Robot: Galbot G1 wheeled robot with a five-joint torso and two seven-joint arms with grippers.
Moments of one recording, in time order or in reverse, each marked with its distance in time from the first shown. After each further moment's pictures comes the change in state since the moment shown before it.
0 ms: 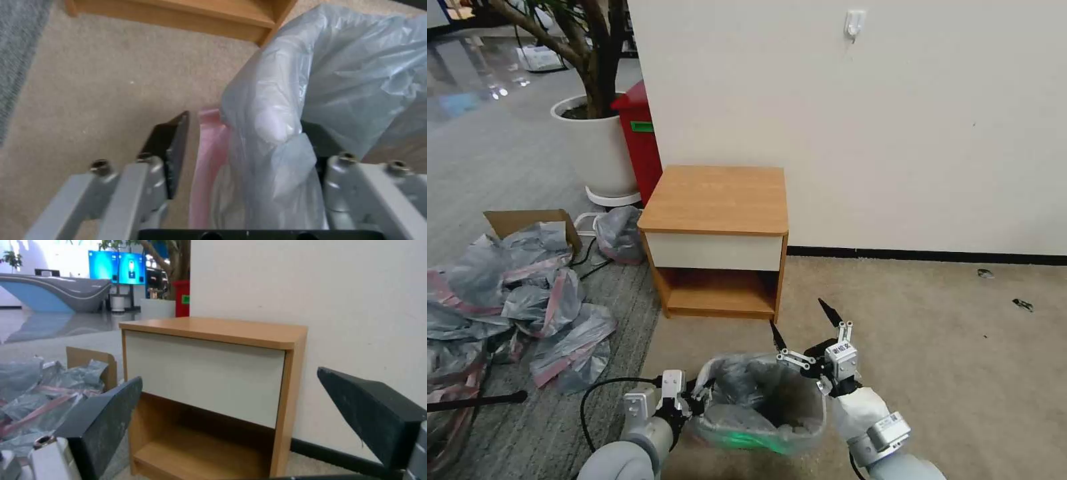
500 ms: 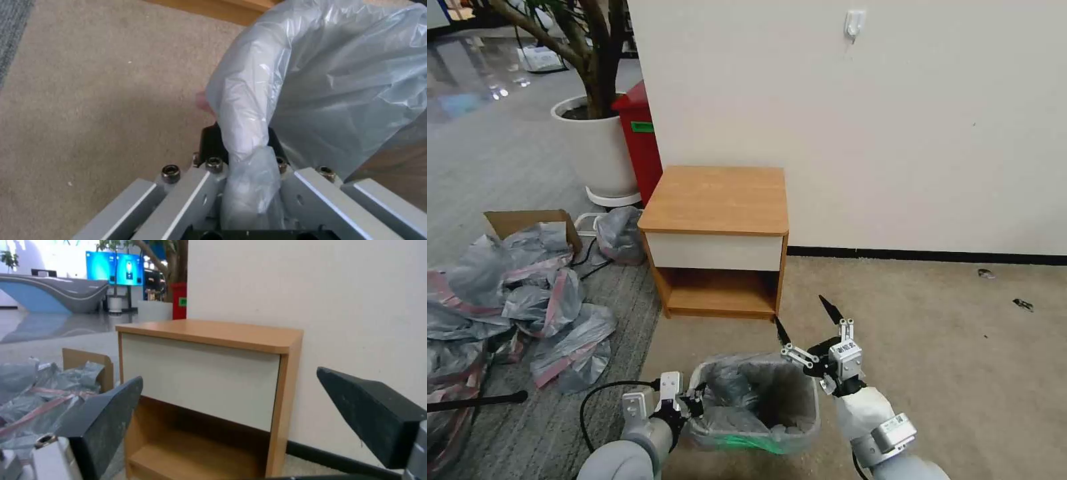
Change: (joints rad) left arm 0.000 -0.015 -0.001 0.005 -0.069 0.046 -0.039; right arm -0.001 0.000 0.007 0.007 -0.004 0.001 0.005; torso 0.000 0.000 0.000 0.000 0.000
